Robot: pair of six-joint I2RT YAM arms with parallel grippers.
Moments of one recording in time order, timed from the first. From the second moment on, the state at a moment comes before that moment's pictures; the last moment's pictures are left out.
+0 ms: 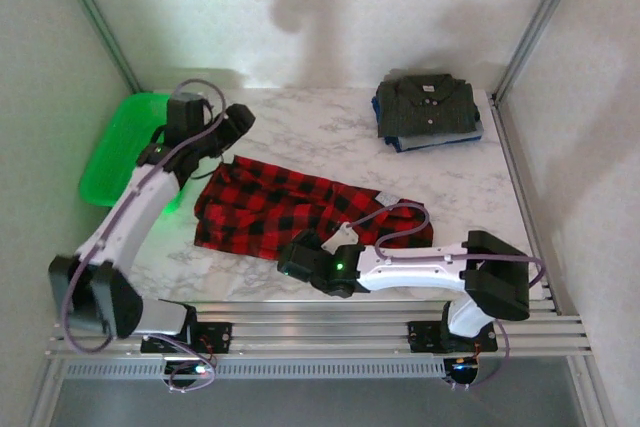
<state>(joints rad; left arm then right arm) -0.17 1.32 1.20 -0.43 0.19 -0.86 1.36 1.57 1.00 -0.49 0.57 1.91</state>
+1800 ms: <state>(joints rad) -0.87 0.64 0.37 -0.45 -0.01 -1.58 1.05 1.47 0.83 -0.45 -0.22 0.93</state>
